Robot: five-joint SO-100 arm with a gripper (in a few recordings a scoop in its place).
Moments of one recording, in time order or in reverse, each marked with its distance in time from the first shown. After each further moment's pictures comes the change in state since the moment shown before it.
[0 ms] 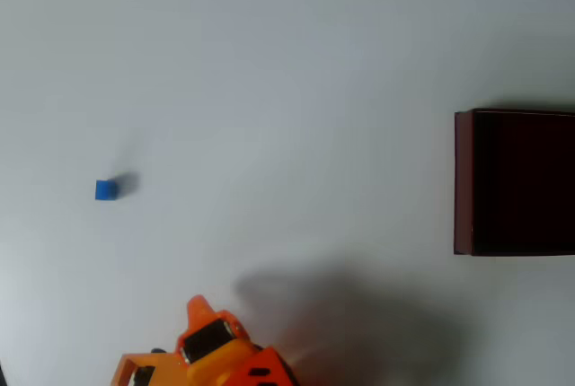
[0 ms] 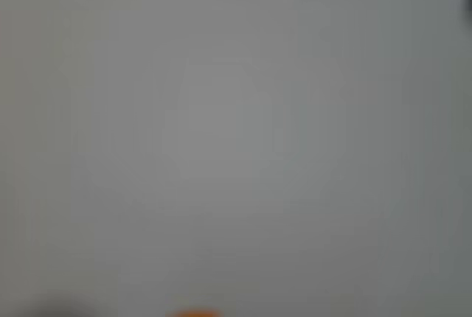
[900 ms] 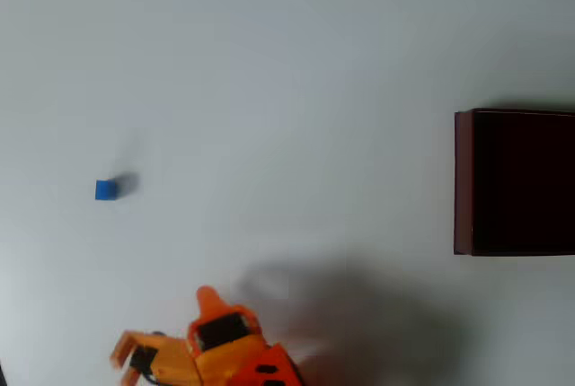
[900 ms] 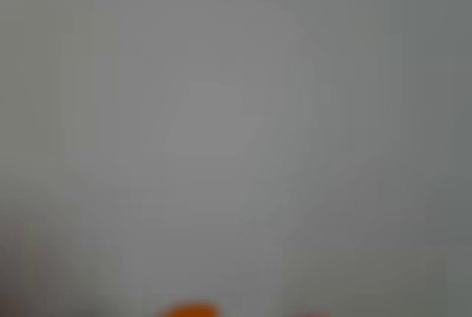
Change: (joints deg) arm 4.0 -1.8 0.0 -1.1 12.8
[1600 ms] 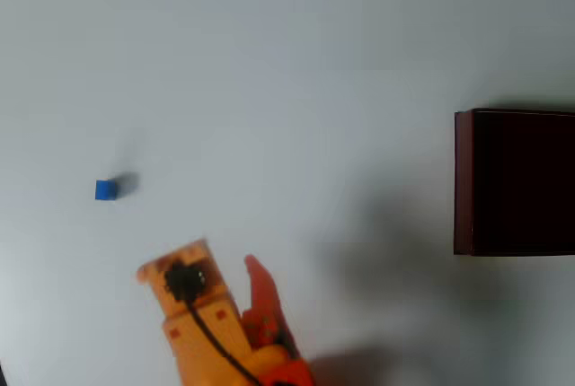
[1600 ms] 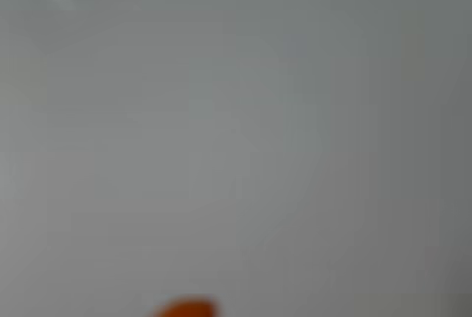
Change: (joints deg) arm 6.0 -24.6 -29.5 4.8 71.1
